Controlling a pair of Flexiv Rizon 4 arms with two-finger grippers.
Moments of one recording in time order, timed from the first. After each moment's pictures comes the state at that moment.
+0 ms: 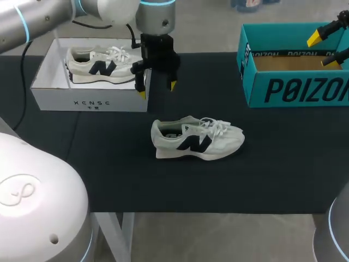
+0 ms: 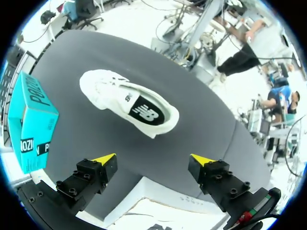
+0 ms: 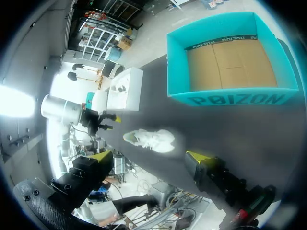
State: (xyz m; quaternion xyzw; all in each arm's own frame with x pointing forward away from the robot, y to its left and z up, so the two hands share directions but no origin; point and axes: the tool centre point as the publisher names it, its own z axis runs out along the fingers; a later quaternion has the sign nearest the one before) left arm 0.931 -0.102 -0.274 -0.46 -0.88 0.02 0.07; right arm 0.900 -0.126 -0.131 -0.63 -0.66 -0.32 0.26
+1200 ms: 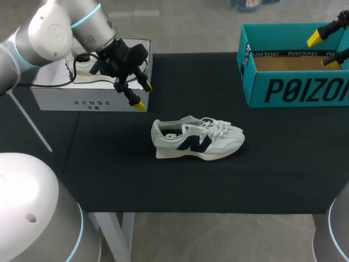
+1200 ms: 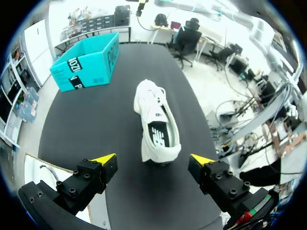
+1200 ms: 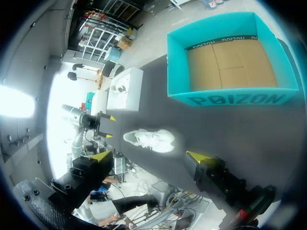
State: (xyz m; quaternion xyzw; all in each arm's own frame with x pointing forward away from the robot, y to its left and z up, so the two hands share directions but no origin) left arm 0.894 -0.069 -0.285 -0.03 -0.96 0.28 0.08; right arm 0.900 -0.126 -0.131 -0.63 -0.66 -0.32 0.26
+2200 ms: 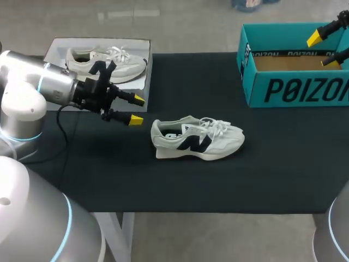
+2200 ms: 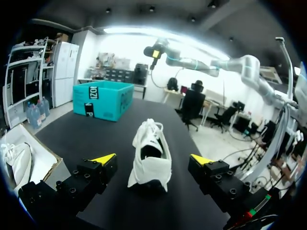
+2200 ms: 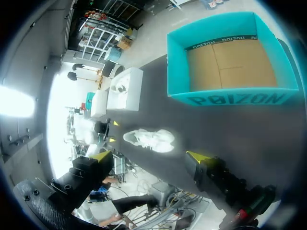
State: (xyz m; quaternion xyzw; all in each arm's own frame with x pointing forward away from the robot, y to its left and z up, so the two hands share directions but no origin) left arm 0.863 -0.063 -0.315 0.05 -0.83 0.55 0.09; right arm 0.900 -0.126 -0.131 -0.63 -0.66 -0.32 0.26
